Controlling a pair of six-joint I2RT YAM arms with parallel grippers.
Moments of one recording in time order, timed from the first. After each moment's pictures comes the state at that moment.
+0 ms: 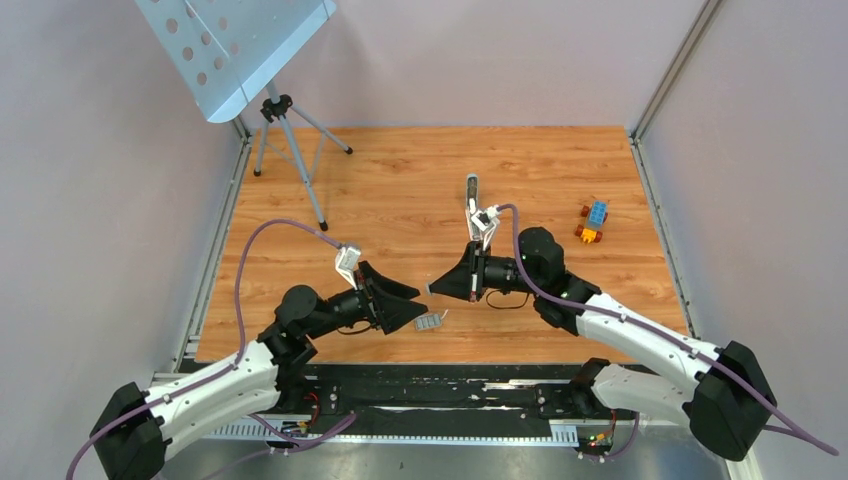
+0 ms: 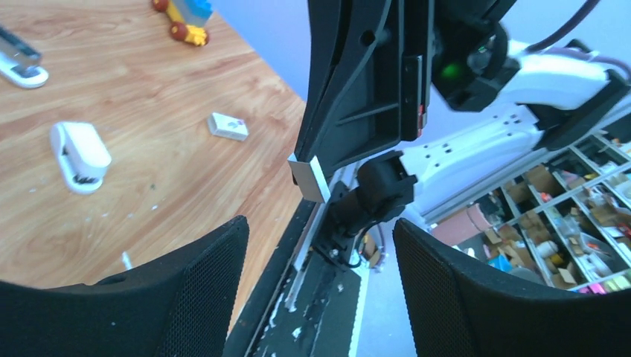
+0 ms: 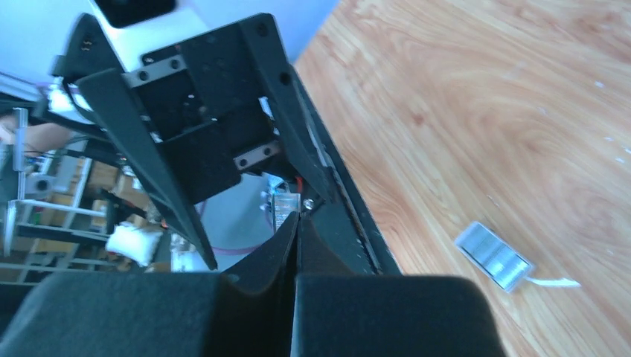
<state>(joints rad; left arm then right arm) -0.81 0.66 0.19 0.59 0.33 -0.77 0.76 1.04 0.64 0.17 -0.58 0.69</state>
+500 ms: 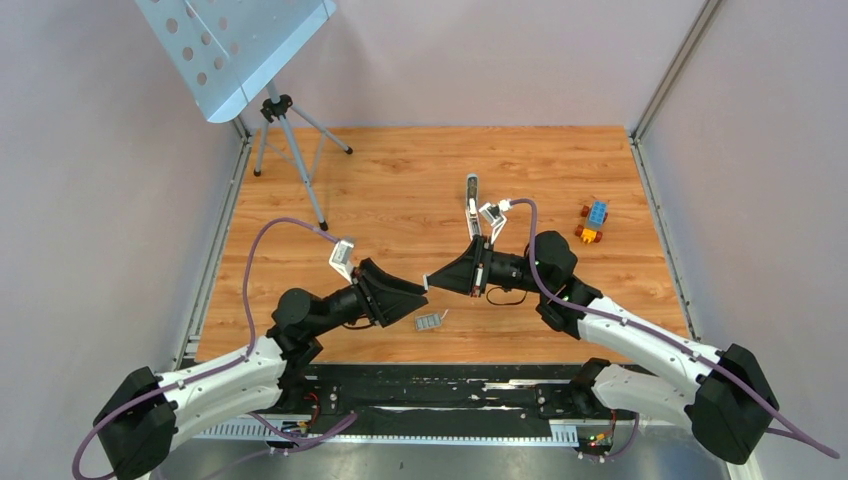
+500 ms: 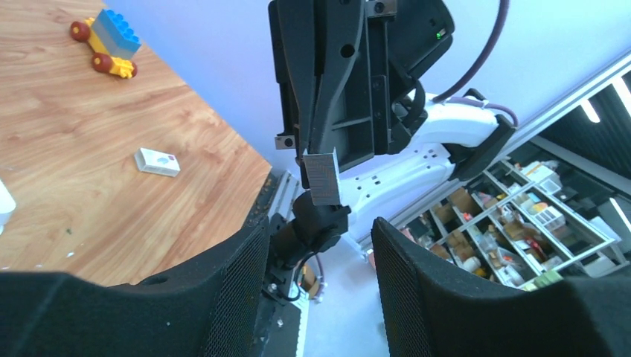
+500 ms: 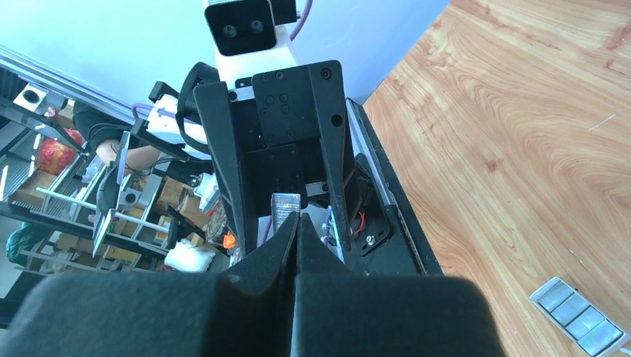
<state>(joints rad) -0.81 0.78 0.18 0.89 0.37 -0.95 0.76 1.01 0.58 0.48 -0.63 0.93</state>
